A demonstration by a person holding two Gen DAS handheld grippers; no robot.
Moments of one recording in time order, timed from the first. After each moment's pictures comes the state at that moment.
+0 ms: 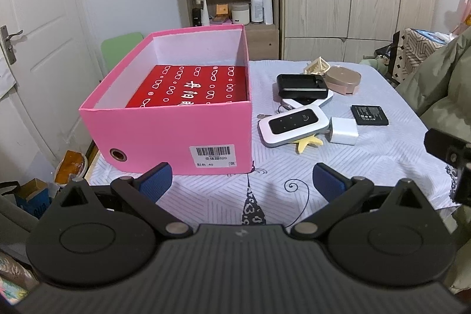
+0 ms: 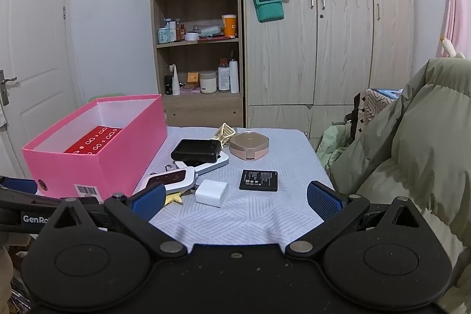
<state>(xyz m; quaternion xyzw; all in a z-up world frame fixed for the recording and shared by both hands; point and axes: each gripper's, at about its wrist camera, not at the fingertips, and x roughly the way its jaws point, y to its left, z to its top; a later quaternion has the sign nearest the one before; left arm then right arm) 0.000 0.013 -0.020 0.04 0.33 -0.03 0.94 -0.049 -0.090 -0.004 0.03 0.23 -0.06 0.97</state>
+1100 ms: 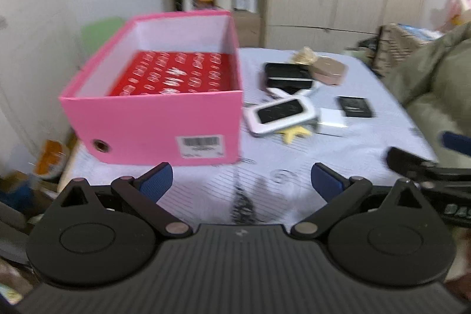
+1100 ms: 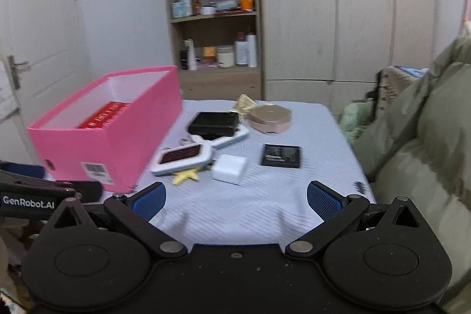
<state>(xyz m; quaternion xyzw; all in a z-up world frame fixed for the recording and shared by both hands) 0.010 0.028 -0.018 0.01 0.36 -0.09 0.93 -0.028 -0.087 -0.023 0.04 0.28 0.00 0.96</state>
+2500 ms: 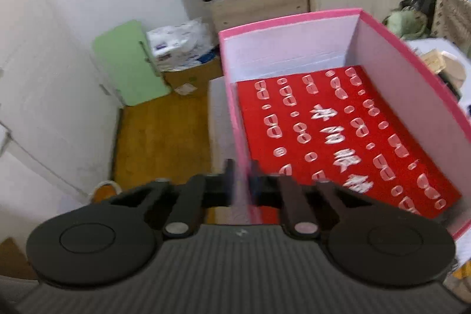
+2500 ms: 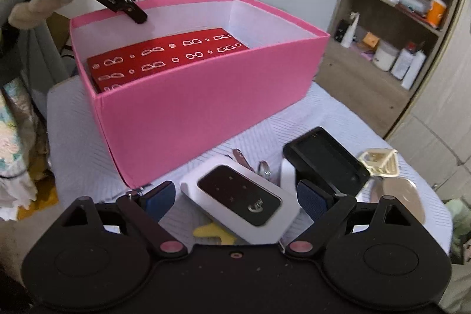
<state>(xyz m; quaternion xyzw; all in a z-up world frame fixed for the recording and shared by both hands) 0.210 0.182 -0.007 0.13 0.42 -0.06 0.90 0.154 -0.038 -0.057 -0.19 0.37 0.29 0.86</state>
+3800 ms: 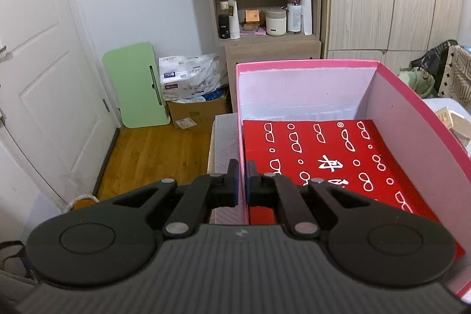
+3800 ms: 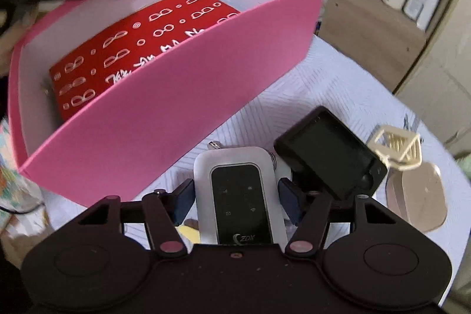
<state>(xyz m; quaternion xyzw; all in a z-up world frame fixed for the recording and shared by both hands) 0.218 0.190 -0.024 0.05 0.33 -0.04 0.94 0.207 -0.032 -0.066 -0.16 0.48 0.27 0.82</state>
